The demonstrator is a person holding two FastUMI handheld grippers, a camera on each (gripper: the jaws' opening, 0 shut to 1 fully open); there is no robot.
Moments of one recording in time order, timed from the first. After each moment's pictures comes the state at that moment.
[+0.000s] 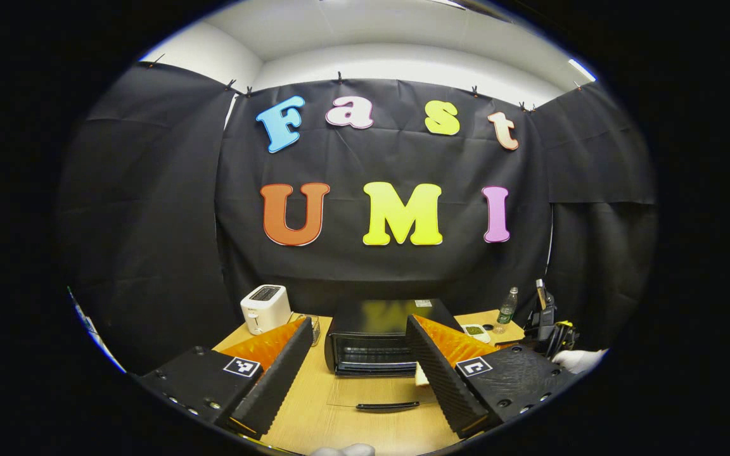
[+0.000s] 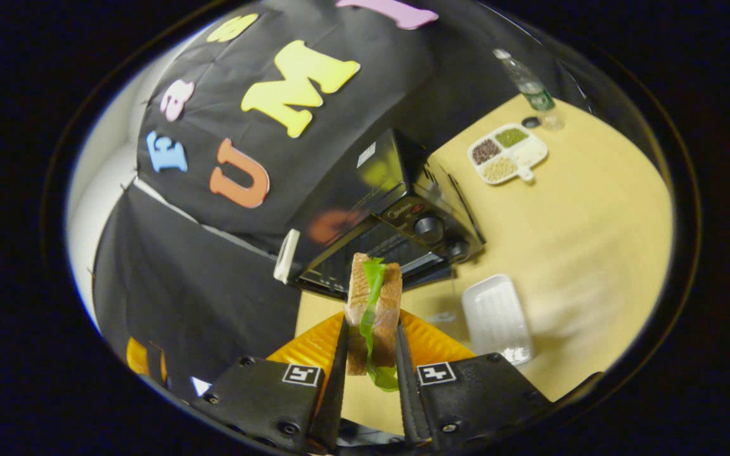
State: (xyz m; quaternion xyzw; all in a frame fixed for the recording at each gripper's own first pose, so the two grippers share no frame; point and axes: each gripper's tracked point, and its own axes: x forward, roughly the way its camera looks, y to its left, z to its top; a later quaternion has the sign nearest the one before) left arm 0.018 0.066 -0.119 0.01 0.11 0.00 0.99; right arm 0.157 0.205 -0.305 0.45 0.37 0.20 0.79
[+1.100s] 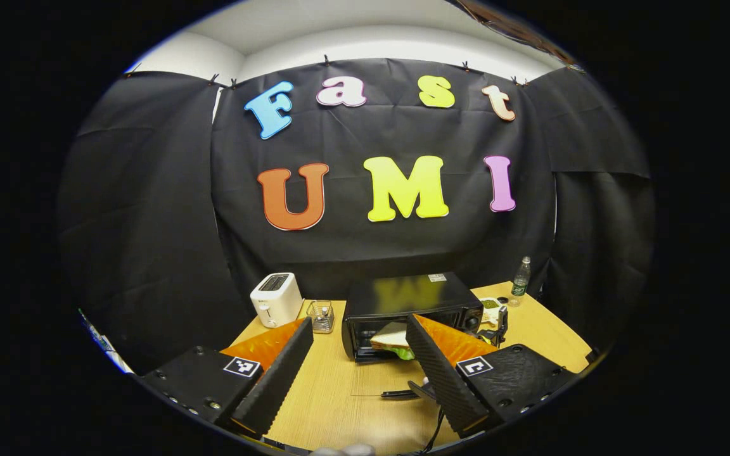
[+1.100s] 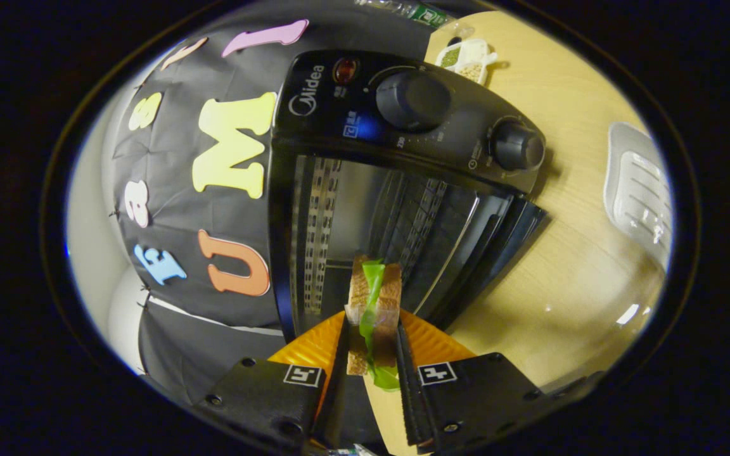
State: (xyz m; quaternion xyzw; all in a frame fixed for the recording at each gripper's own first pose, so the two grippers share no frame) left arm 0.028 0.086 -0.150 0.05 0.17 0.00 0.98; right arm 0.269 0.316 -0.378 0.64 0.24 0.10 0.72
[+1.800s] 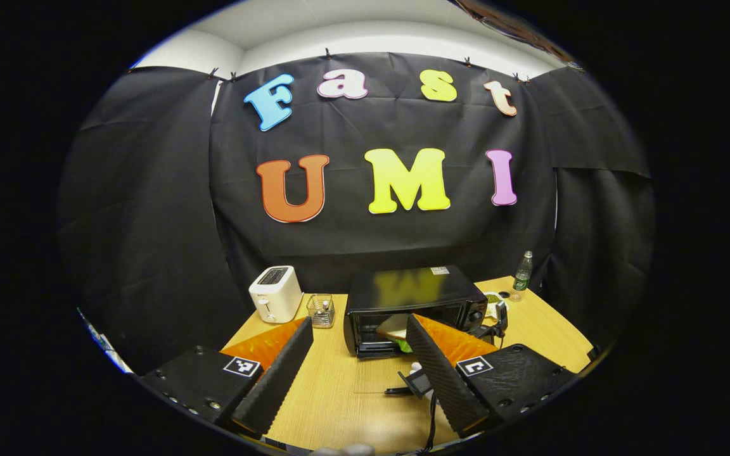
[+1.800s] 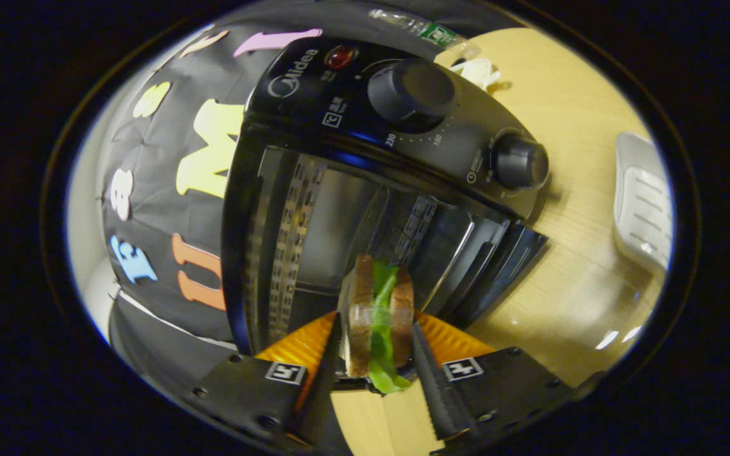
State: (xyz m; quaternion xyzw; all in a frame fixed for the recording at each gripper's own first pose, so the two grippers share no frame) left arm 0.030 0.097 -0.161 0.04 0.18 0.00 0.98; right arm 0.297 0.307 -0.414 0.57 0.24 0.03 0.79
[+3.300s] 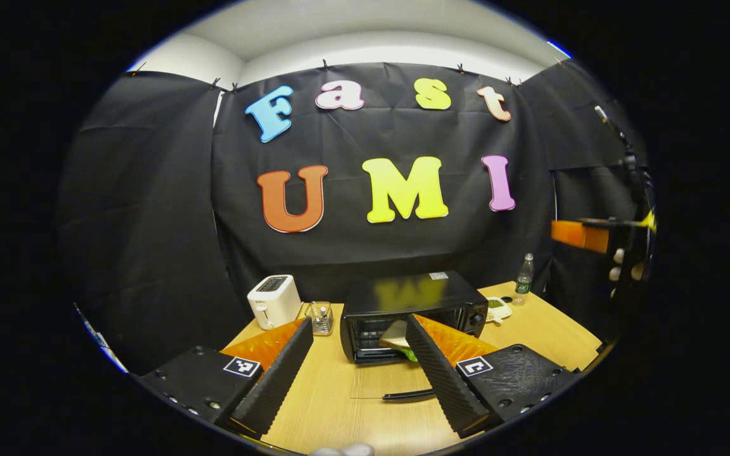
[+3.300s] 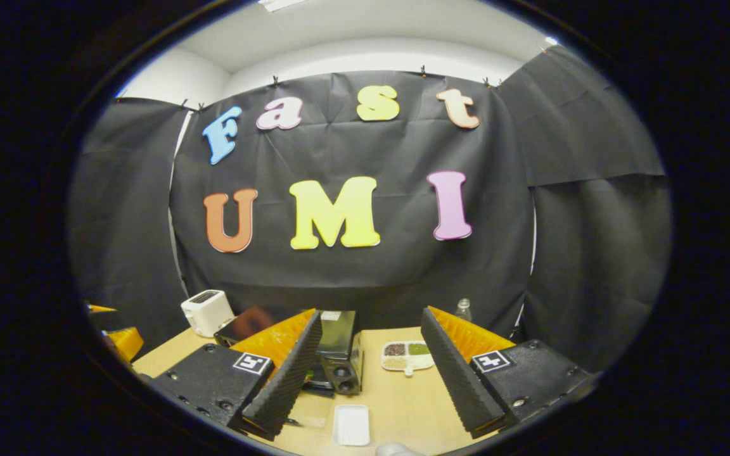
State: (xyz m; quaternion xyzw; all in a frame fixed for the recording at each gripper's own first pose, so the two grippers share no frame) left arm 0.022 0.072 -0.193 0.06 0.15 -0.01 0.99; right arm 0.109 0.058 -0.097 0.03 0.03 0.00 1.00
